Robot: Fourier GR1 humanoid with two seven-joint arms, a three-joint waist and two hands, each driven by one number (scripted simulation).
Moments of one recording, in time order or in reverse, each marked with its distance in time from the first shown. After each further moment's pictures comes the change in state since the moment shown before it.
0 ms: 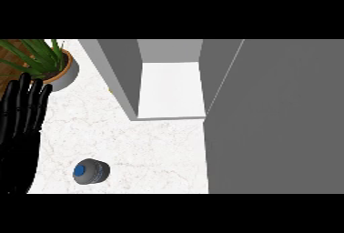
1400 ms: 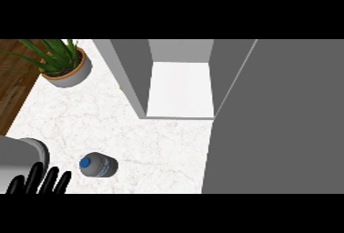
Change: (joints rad) left arm 0.647 -0.076 -0.534 -0.399 -0.011 0.180 0.110; right arm 0.239 0.036 0.305 -0.385 -0.041 0.028 0.321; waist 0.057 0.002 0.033
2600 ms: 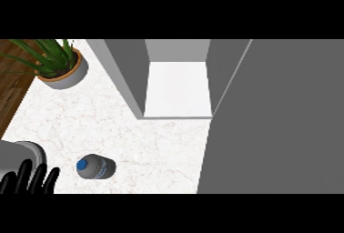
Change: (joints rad) left arm -0.047 0.126 0.016 0.022 -0.039 0.172 -0.031; right arm -0.109 -0.038 0.083 -0.018 0.029 -0.128 0.135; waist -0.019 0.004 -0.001
